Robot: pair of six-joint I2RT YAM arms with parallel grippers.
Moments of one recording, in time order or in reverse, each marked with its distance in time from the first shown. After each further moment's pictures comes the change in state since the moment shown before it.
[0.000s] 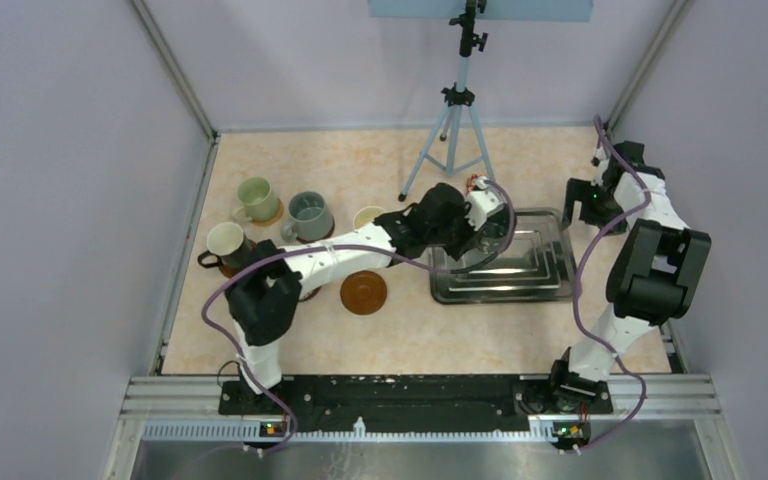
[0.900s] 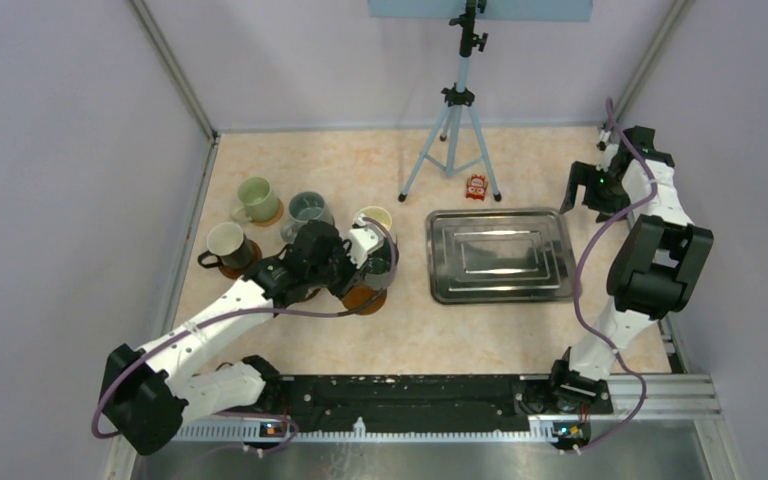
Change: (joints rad) left arm 0.297 -0.827 -0.715 -0.318 0.062 0.163; right arm -0.003 0.050 0.164 -0.082 -0.119 0.019
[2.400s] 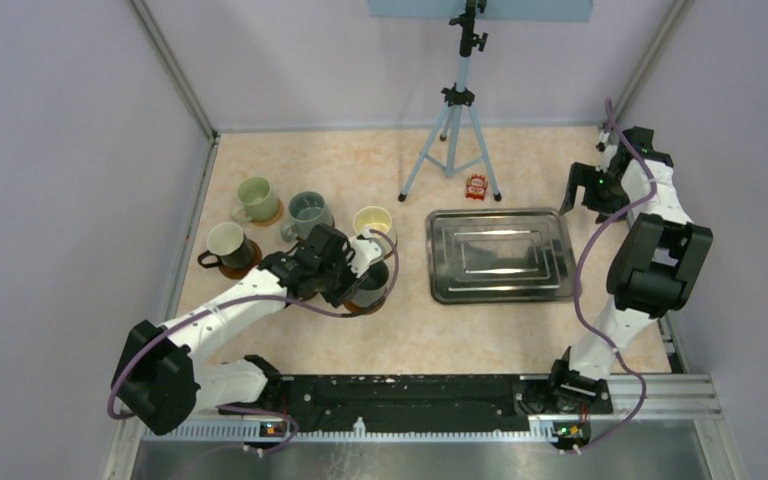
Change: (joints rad) left arm 0.034 0.115 -0.023 -0.106 -0.022 0.071; right arm 0.000 0.010 0.000 0.001 0.004 -0.001
